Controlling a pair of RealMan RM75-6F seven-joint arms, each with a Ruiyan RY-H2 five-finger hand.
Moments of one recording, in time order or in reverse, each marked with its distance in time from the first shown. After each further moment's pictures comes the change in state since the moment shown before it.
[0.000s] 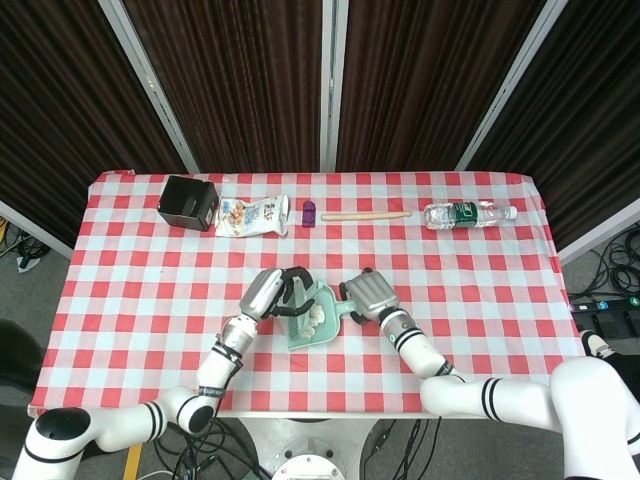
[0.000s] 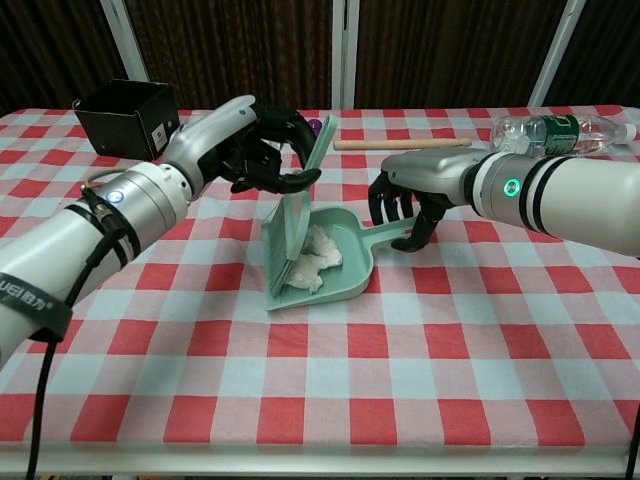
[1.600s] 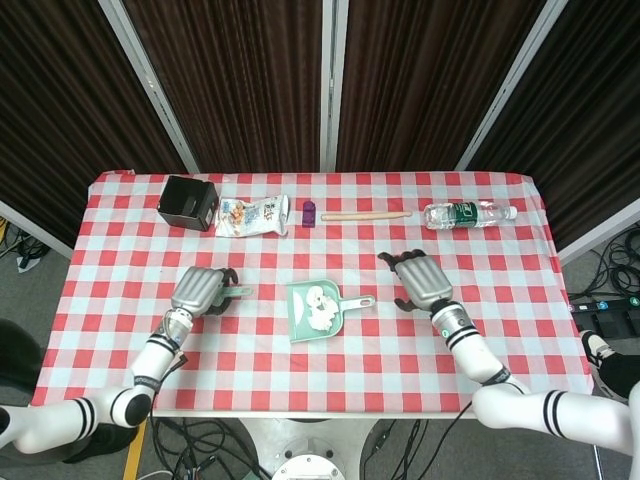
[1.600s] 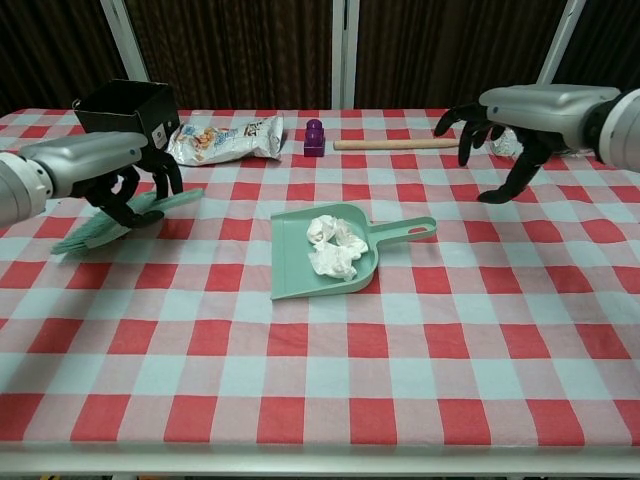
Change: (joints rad) left arm 0.060 0.358 0.120 -0.226 -0.309 -0.142 0.755; right arm -0.141 0.275 -0.032 -0.188 -0.159 0.145 0.120
